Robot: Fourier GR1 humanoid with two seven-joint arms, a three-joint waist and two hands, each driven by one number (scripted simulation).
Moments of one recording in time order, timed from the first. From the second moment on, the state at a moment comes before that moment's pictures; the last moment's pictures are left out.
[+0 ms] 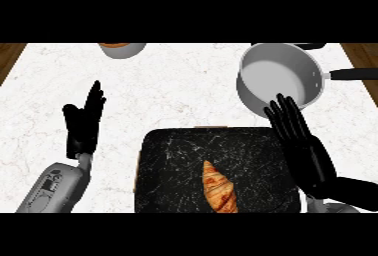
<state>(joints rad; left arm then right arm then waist) -0.29 0.31 -0.23 -1.31 0.20 0.43 0.11 -0.05 -0.26 0.28 -1.71 -0.45 -0.04 -0.21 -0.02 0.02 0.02</state>
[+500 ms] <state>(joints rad) -0.19 0.47 -0.22 -1.25 0.13 0.41 0.18 -0.09 -0.43 0.37 -1.71 0.15 -0.37 -0.16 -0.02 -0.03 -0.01</state>
